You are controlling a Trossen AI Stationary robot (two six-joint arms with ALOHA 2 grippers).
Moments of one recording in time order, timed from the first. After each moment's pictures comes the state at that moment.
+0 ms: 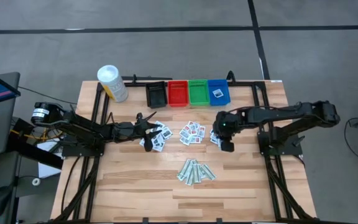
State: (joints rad) left arm -0.07 1.33 0.26 0.77 -0.37 -0.12; right arm -0.08 1.26 0.72 -0.56 -0.05 0.00
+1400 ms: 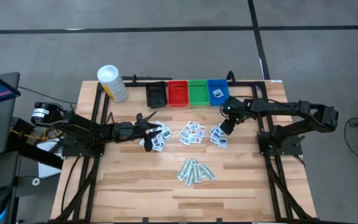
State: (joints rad) left arm -0.07 1.33 0.26 0.77 -0.36 -0.15; right arm -0.47 1.26 0.56 -0.52 0.02 0.24
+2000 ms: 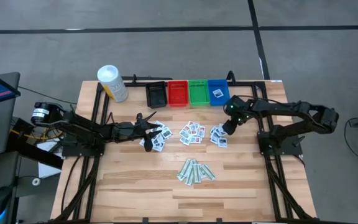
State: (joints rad) left arm -0.07 1.33 0.26 0.77 -0.37 -0.15; right arm -0.57 1.26 0.47 -0.43 -0.10 0.21
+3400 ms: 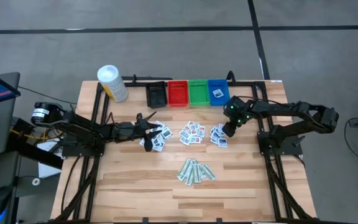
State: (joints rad) left arm -0.07 1.33 0.26 0.77 -0.37 -0.15; right arm -0.54 1.27 0.46 -0.40 -0.22 0.18
